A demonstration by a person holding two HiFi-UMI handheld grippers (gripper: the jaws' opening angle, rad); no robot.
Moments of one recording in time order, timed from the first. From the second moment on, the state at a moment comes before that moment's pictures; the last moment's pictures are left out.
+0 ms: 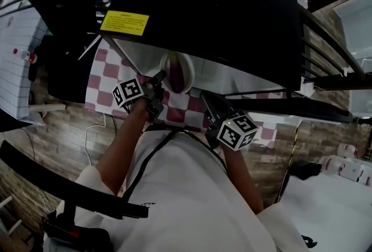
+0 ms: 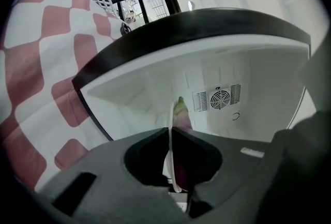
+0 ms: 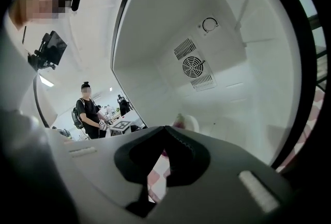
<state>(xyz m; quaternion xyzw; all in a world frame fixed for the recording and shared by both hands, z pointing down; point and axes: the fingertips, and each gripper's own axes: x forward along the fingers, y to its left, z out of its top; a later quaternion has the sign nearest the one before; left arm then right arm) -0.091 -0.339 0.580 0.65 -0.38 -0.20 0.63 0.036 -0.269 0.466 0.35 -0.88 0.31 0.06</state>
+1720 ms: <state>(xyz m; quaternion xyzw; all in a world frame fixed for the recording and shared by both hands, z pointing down) -0.055 -0.399 0.651 0.63 -0.42 -0.20 0.62 0.053 -0.274 0.507 0.36 -0.87 0.31 0.11</state>
